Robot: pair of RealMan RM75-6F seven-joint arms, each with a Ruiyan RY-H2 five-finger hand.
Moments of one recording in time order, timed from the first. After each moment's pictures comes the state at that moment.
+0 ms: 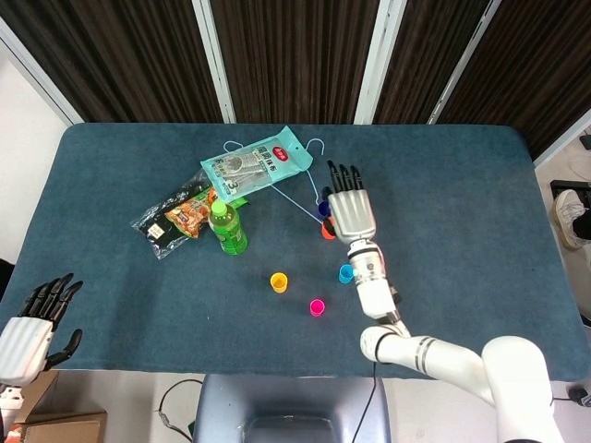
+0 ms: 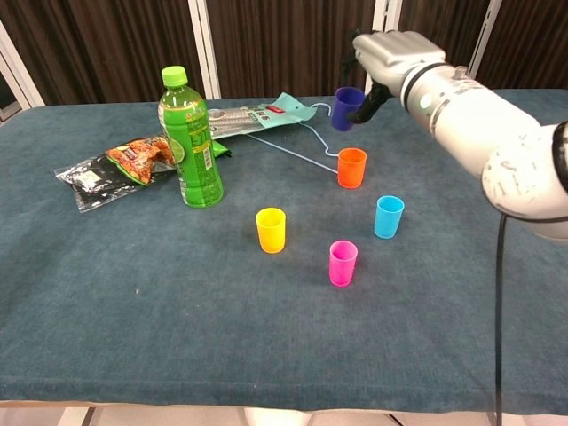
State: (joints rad) left arm -0.12 -1.12 0.02 -1.50 1.64 1.52 -0.10; right arm 0.95 -1.80 0.40 -1.13 -0.88 1.09 -0.67
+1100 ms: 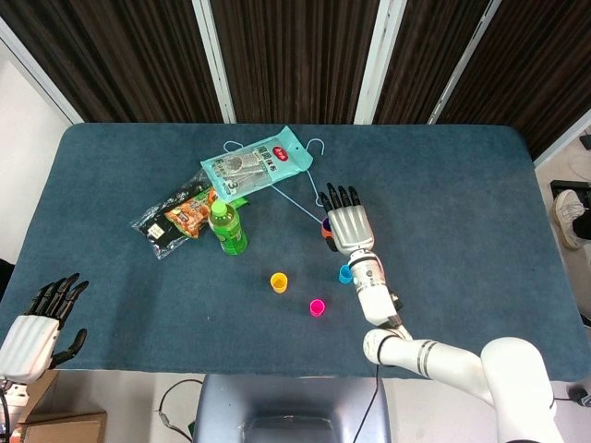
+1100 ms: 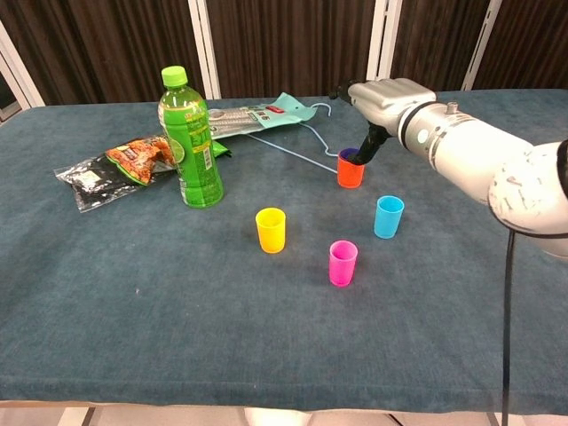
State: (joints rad) left arm -0.14 -1.12 0.02 -1.51 1.63 1.49 -0.09; right arm 0.94 -1.80 0.35 -1.15 -0.81 0.99 -0.70
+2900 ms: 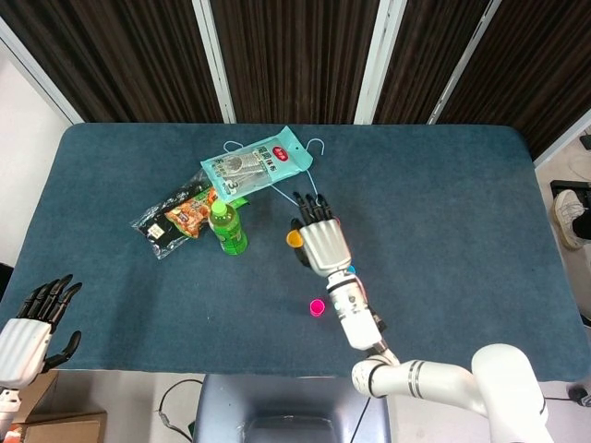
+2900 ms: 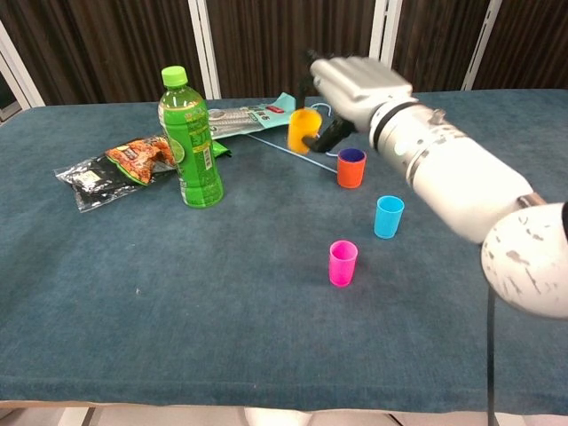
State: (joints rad) left arm -0.12 -1.11 0.03 -1.50 1.66 1.53 -0.12; right arm 0.91 -1.87 0.31 -1.24 -1.02 1.21 -0.61
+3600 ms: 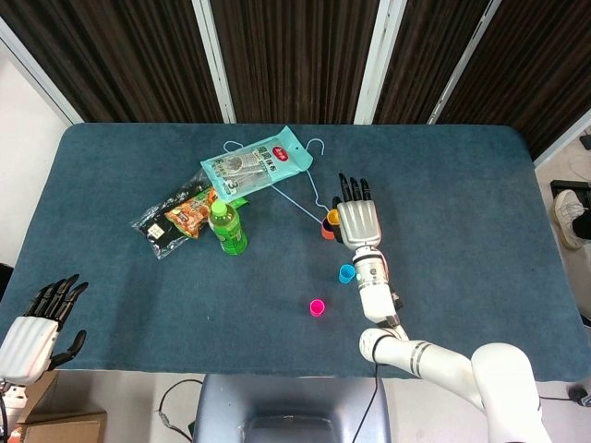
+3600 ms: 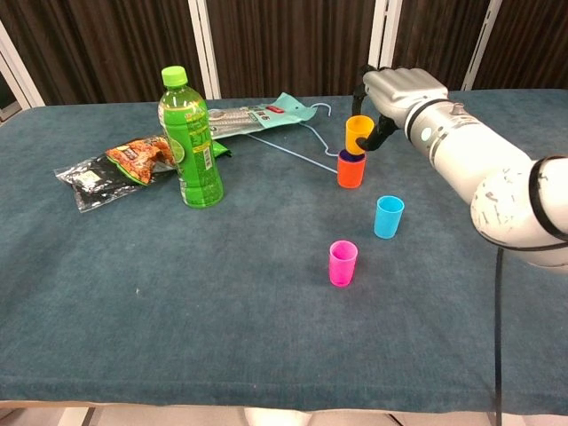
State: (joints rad) left arm -0.13 -1.11 0.03 -1.51 1.64 1.50 -0.10; right arm 0.93 -1.89 0.39 -1.01 -0.86 1.06 -0.66
